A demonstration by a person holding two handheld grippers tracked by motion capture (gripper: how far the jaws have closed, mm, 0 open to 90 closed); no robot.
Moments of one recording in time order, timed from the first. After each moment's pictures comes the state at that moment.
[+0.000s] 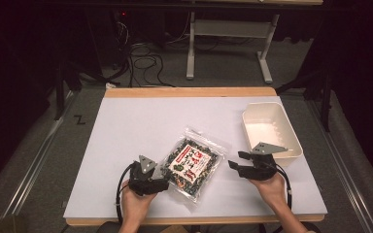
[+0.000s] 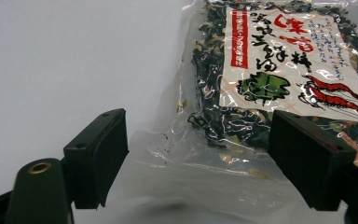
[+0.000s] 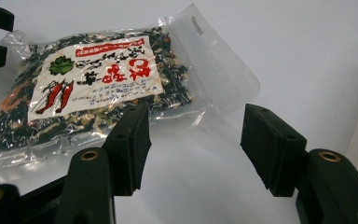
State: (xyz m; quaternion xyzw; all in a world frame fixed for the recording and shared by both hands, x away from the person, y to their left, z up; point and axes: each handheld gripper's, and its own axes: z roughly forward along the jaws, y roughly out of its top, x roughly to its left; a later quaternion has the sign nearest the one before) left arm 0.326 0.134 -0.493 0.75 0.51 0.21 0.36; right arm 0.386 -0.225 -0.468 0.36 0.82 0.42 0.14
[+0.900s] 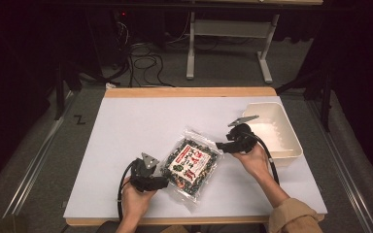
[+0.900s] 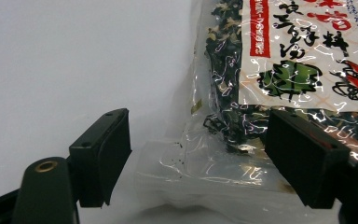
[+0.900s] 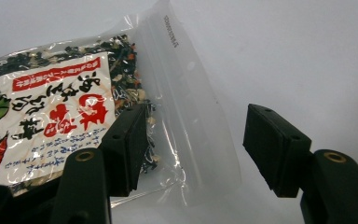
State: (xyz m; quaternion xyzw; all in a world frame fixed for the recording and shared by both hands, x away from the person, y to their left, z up) left arm 0.339 0.133 -0.501 0.77 0.51 0.21 0.32; right arm 0.467 -0.176 -0.454 0.39 0.86 0.32 0.11
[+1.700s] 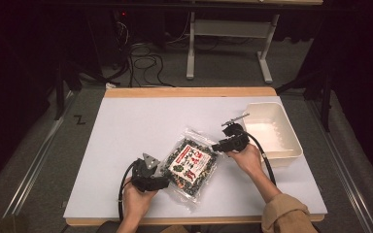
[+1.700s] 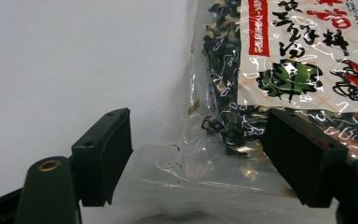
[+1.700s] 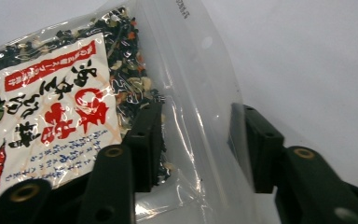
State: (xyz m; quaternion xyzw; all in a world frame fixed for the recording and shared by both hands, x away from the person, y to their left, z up) left arm 0.340 0.131 -0.505 0.77 0.51 0.20 0.32; right arm 0.485 -0.163 -0.475 0.42 0.86 0.28 0.04
